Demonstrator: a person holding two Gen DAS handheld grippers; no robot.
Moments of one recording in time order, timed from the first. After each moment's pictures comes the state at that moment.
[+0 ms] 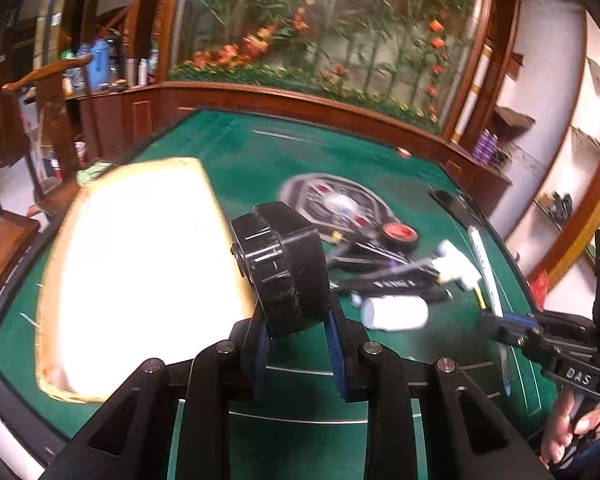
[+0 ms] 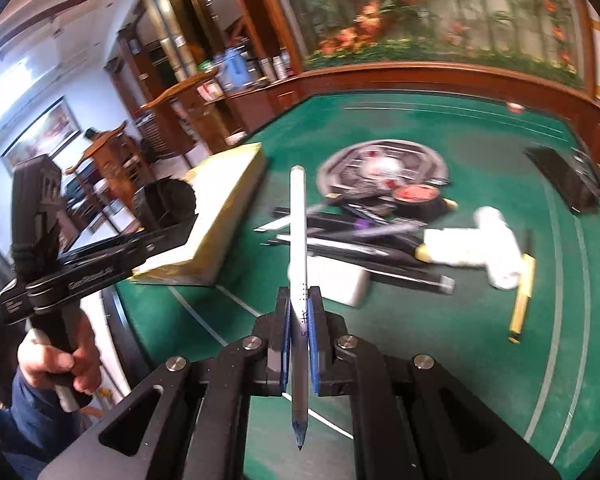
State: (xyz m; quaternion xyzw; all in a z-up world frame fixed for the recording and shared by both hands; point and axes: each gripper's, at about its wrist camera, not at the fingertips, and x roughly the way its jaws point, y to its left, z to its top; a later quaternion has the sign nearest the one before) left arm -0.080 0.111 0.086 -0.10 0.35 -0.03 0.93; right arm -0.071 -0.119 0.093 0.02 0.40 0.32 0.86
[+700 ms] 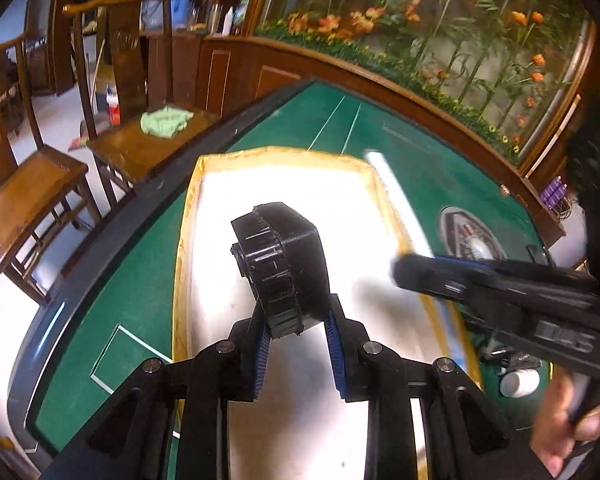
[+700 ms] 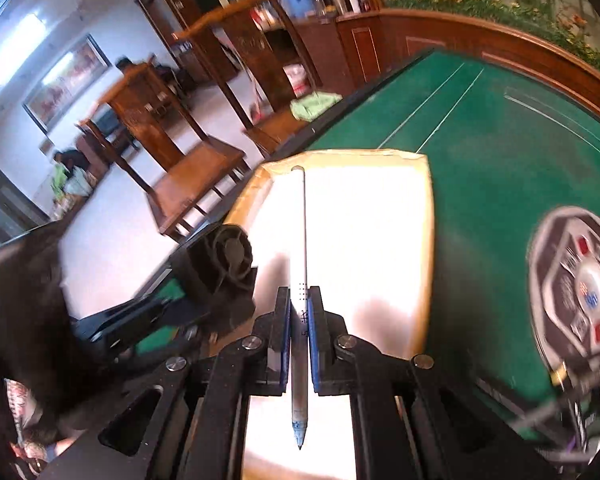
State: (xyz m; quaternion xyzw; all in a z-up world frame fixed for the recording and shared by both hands) left arm -0.001 0.279 0.041 -0.18 0.42 0.06 0.89; right arm 0.072 0.162 0.073 -0.05 0.50 0.38 0.78
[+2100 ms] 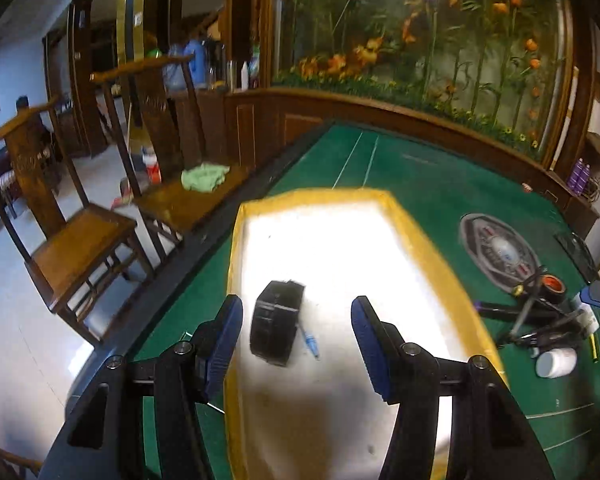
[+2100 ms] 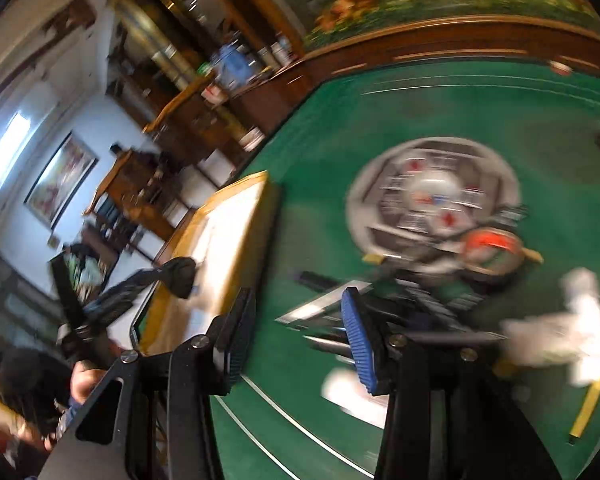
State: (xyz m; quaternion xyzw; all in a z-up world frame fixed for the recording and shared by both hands) left arm -0.057 0.245 0.078 -0.08 0.34 0.13 0.93; right arm 0.043 -0.091 0.090 0.12 0.45 0.33 0.82
